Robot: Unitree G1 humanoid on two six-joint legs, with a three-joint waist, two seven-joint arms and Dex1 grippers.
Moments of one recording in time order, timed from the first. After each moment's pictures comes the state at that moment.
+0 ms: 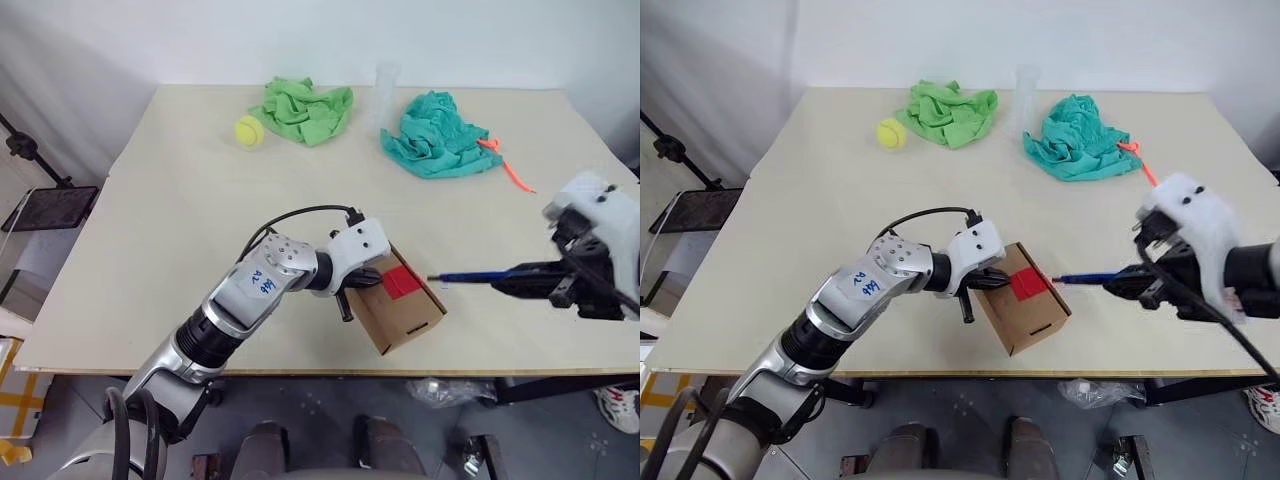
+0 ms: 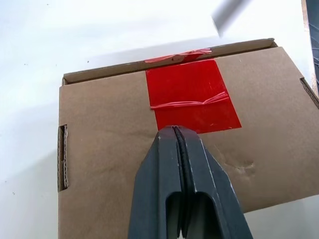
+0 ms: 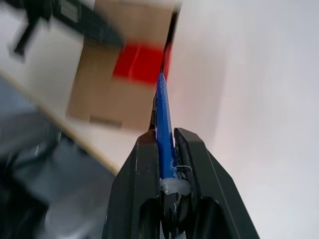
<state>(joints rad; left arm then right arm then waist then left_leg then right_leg) -0.81 0.33 -0.51 -0.18 -0.17 0.96 -0.66 -0.32 -1.51 -0.54 -0.42 1.74 1.39 0.13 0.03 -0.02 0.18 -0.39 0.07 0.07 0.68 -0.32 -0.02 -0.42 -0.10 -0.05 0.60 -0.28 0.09</state>
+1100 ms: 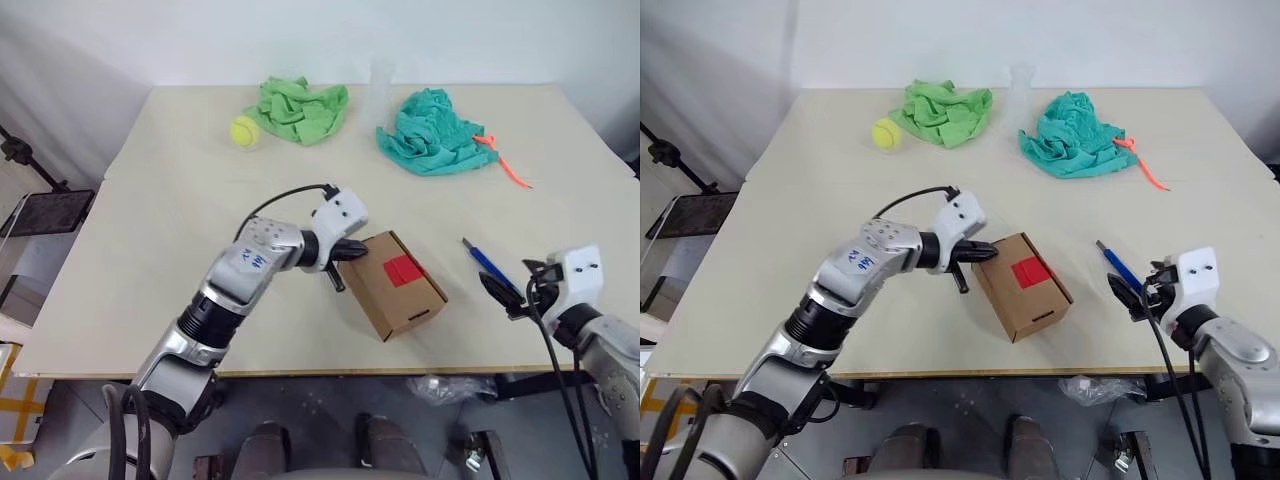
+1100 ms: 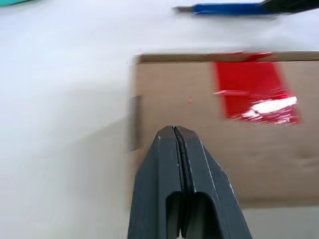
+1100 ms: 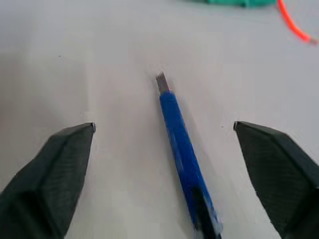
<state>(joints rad) -0.85 0.33 -0.33 0.00 -0.18 0.88 -0.68 -0.02 -0.76 -0.35 -0.21 0.53 0.50 0.43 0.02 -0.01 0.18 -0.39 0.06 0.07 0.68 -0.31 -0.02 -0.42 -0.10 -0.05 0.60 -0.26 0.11</state>
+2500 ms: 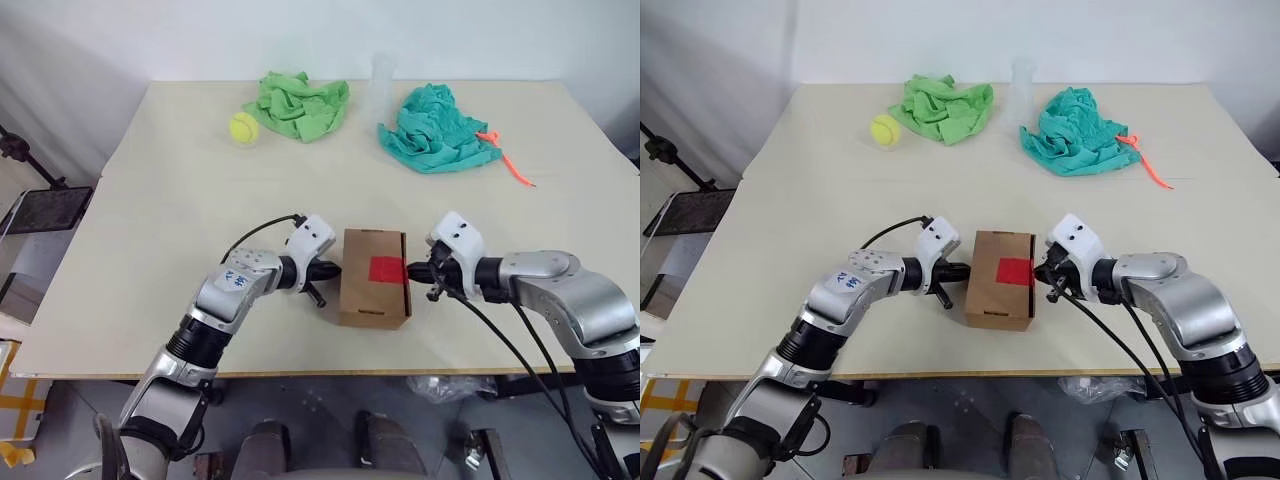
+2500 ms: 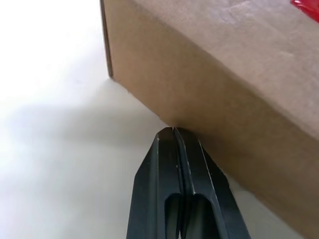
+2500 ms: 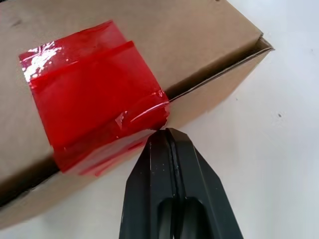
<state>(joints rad) -0.70 0.30 -0.30 0.06 -0.19 0.85 -0.59 -0.52 -0.79 0.13 -0.27 0.42 0.95 0.76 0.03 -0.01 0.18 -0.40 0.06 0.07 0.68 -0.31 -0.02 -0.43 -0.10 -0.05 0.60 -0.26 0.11</state>
